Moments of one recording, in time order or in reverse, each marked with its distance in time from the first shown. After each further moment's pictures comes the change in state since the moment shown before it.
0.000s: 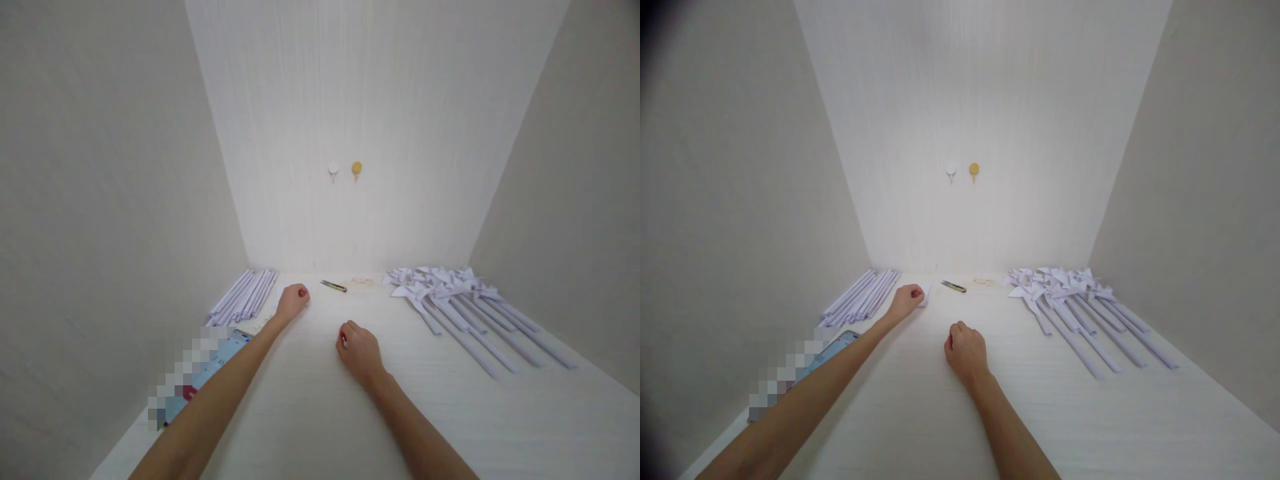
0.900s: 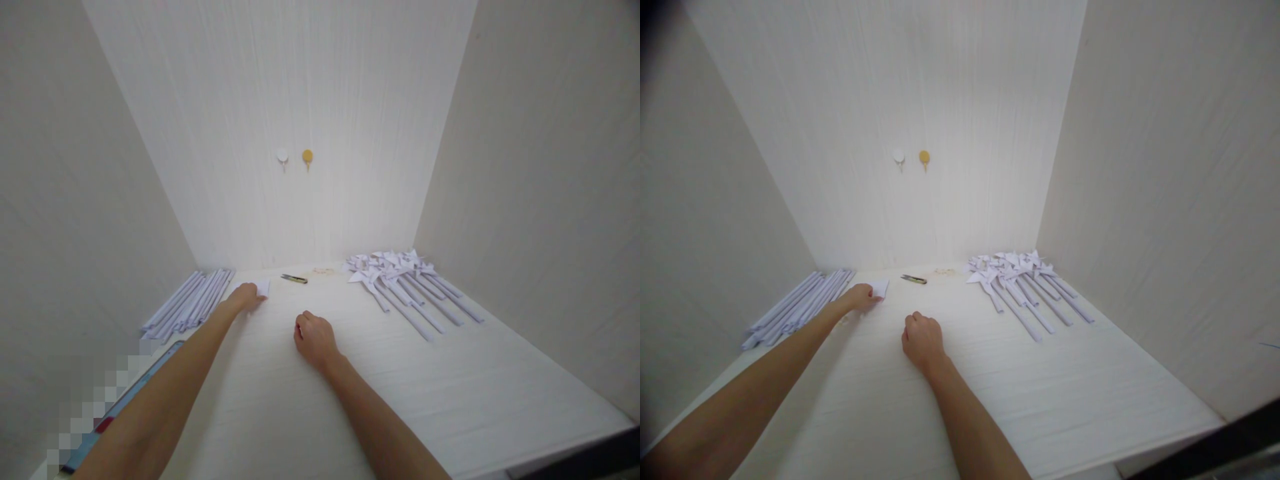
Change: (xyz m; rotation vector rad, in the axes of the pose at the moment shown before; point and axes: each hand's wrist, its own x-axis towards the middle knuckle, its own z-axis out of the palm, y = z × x) left_hand 0.041 -0.017 0.000 0.646 -0.337 0.036; right_hand 0.000 0.003 -0.002 0.022 0.003 -0.064
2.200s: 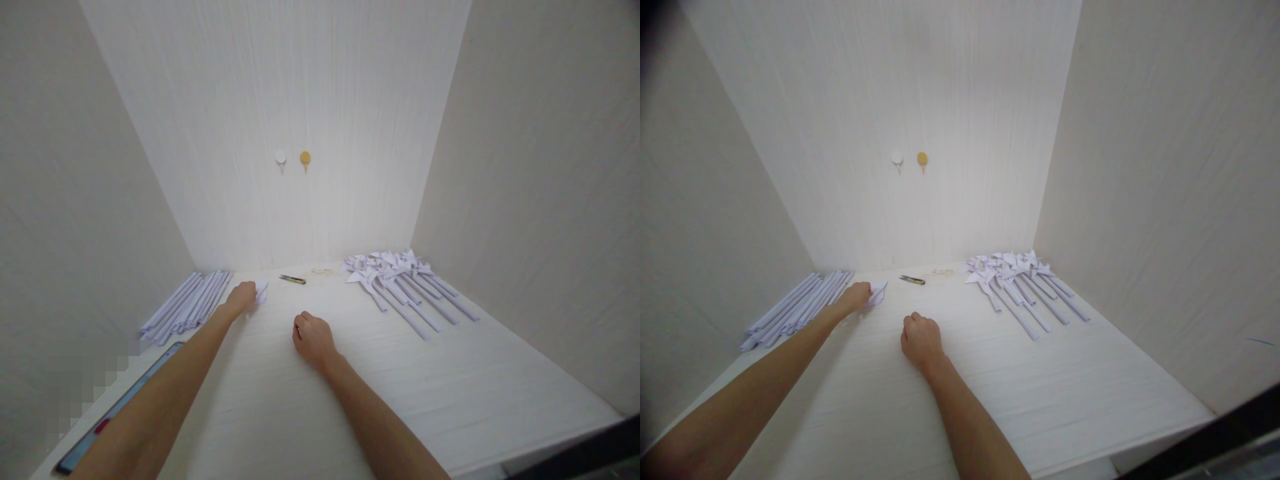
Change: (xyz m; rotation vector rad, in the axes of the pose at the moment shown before) left_hand -0.015 0.010 -0.009 0.008 0.071 -0.075; right_hand 0.000 0.001 0.001 0.023 -0.008 0.002
